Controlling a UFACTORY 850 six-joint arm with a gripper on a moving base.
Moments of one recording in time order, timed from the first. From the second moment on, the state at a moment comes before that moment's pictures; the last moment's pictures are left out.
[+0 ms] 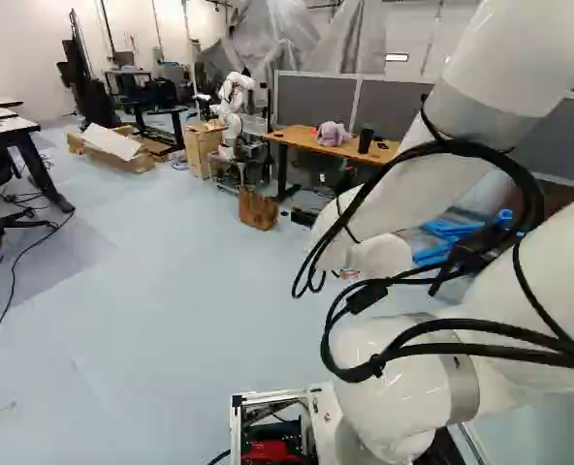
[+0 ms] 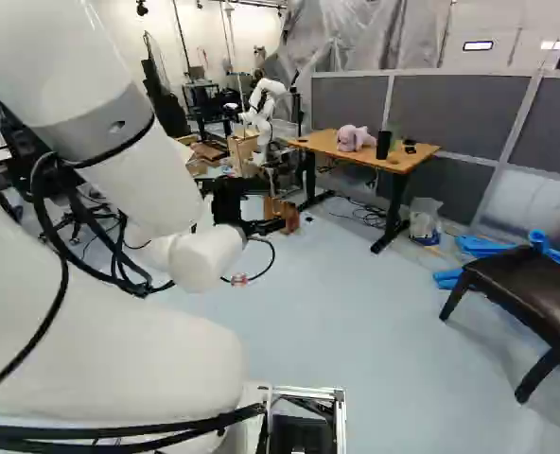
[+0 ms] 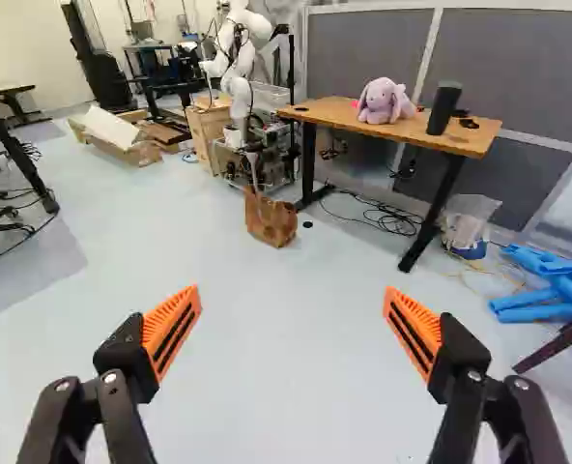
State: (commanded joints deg) arm 0.0 16.0 -5.0 0.0 50.0 0.0
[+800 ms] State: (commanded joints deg) arm 0.0 16.0 -5.0 0.0 50.0 0.0
